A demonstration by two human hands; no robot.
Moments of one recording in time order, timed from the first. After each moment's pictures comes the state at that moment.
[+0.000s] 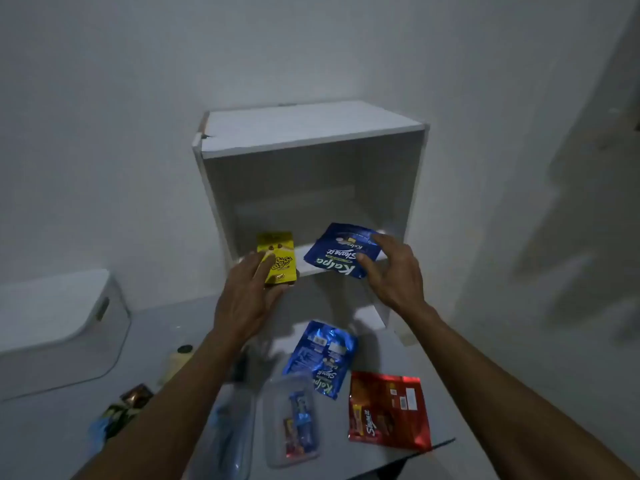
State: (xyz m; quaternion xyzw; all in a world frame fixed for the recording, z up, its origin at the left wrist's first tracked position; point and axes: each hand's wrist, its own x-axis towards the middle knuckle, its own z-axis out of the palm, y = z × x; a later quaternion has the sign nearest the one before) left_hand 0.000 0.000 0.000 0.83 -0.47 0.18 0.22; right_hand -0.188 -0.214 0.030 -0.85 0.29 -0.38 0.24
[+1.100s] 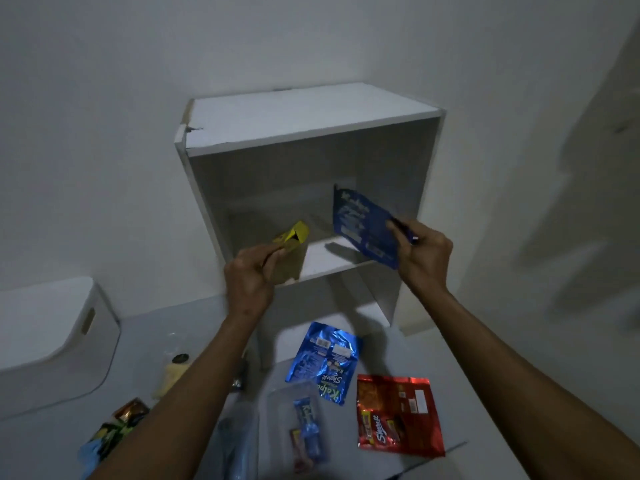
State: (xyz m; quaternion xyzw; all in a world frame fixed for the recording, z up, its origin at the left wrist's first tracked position) left_hand 0.013 -0.043 0.028 0.73 -0.39 0.17 0.53; right_hand -0.168 -0.243 0.050 -0.75 0.28 -0.53 0.27
